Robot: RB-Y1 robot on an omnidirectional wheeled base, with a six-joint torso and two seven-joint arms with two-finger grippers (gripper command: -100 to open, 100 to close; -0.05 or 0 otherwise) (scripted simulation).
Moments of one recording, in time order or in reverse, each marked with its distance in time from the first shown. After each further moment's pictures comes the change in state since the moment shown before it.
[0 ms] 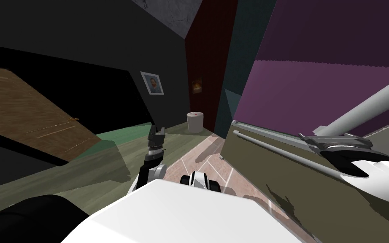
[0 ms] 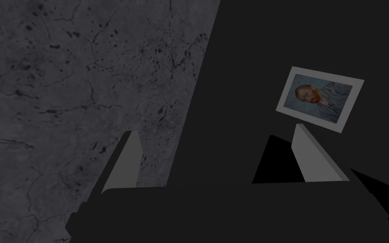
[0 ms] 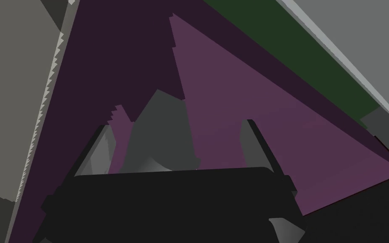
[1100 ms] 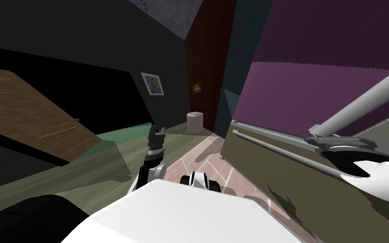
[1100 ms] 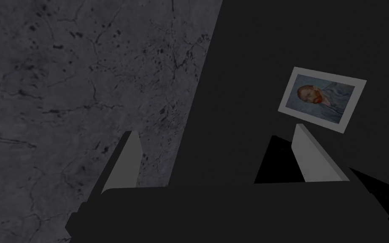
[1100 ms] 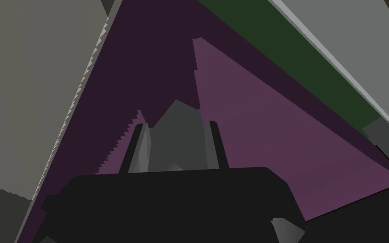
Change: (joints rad) left arm 0.001 0.000 0.000 0.000 0.000 0.000 0.000; right arm -0.013 0.004 -0.006 0.023 -0.020 0.002 0.054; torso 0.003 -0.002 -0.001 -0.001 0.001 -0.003
